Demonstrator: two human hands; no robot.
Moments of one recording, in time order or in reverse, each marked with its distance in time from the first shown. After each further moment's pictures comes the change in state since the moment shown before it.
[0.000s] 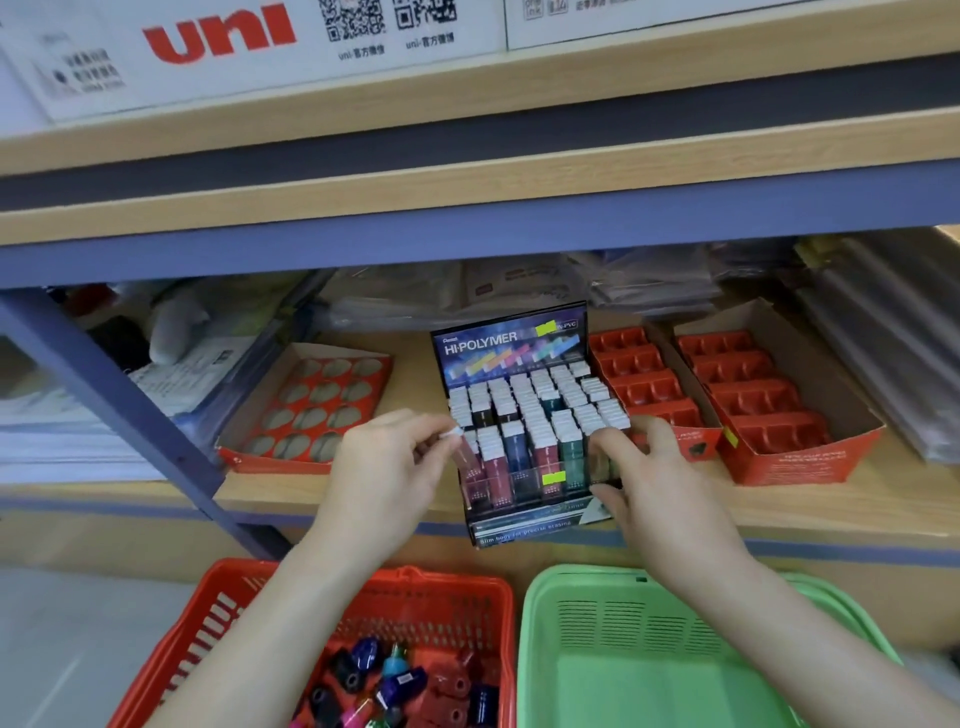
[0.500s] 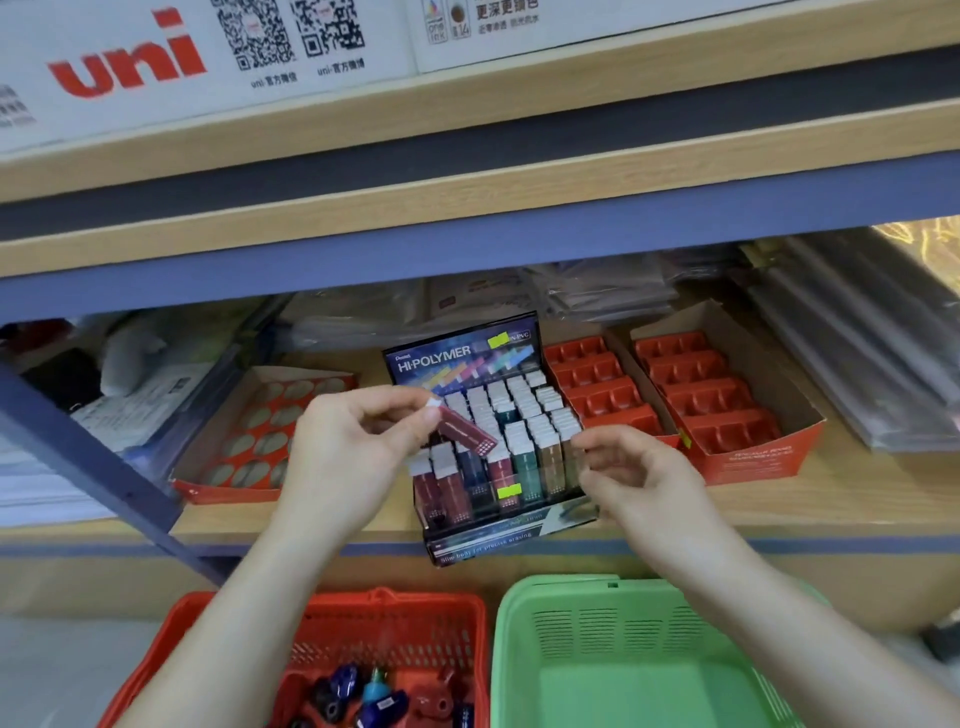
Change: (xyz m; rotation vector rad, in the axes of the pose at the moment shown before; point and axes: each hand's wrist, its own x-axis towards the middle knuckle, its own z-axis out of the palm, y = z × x) left_hand 0.029 0.048 -0.010 -0.487 -0.030 -0.361; right_hand -0.008 0.010 -0.029 0.957 -0.034 0.330
